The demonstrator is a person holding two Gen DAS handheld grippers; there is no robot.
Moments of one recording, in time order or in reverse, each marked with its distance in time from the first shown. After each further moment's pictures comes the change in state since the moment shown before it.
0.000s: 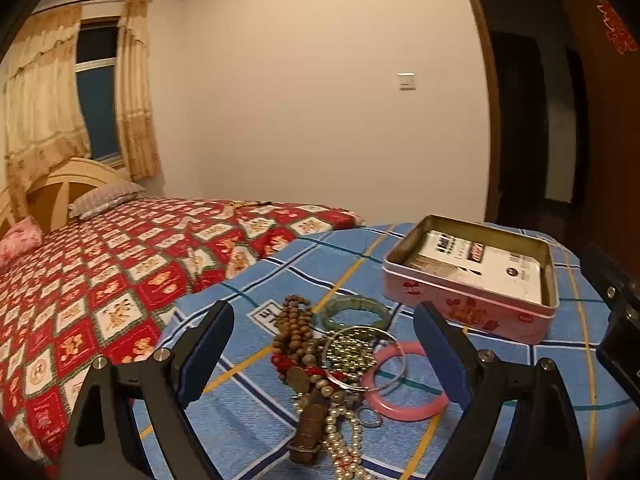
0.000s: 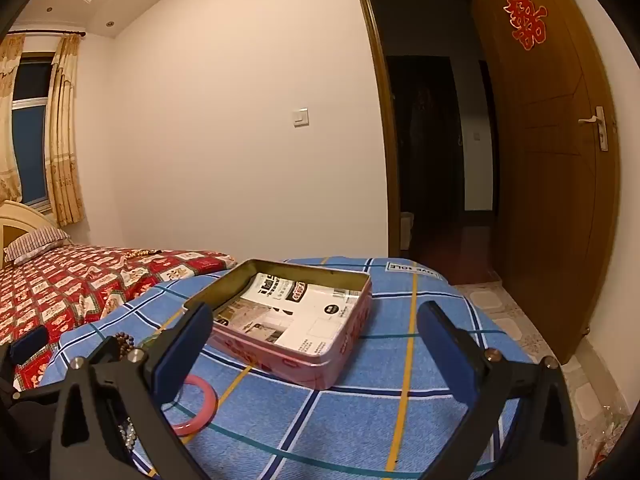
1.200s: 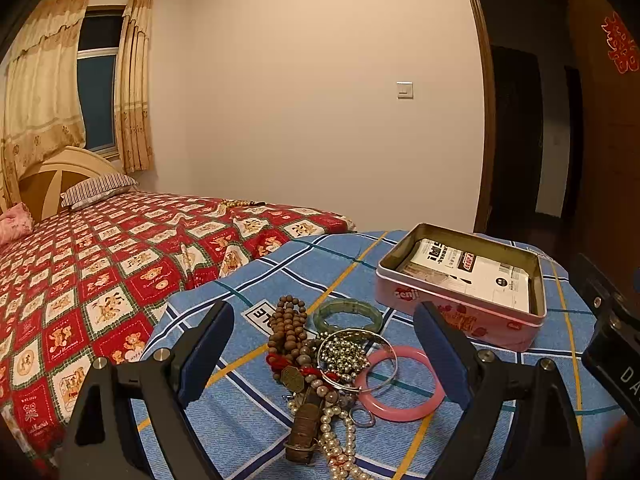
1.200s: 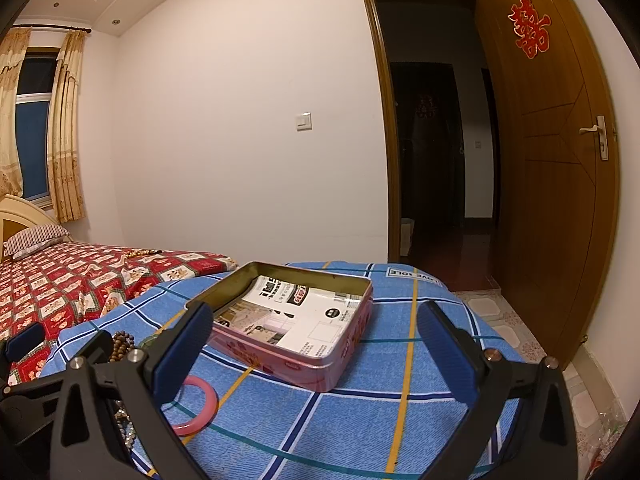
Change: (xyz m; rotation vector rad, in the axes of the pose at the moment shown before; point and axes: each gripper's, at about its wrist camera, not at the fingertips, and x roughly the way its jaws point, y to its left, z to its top) left arm -0.005 0.007 0.001 -0.025 -0.015 -0.061; right arm -0.002 0.002 0.002 -0.026 -0.019 -0.004
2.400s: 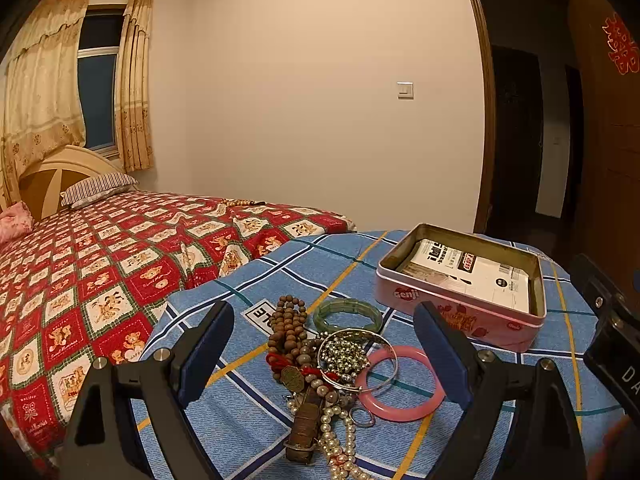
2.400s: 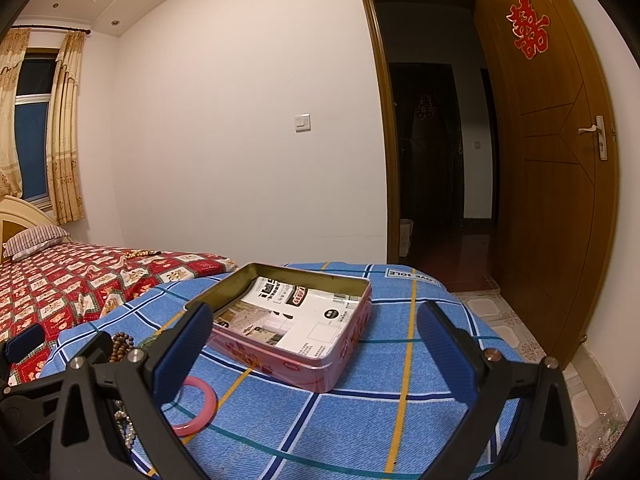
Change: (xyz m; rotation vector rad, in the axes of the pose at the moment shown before) left arm 0.000 -0.001 -0.001 -0.001 -0.002 0.000; right arm 0.000 0.000 0.002 -0.004 -0.002 -0.001
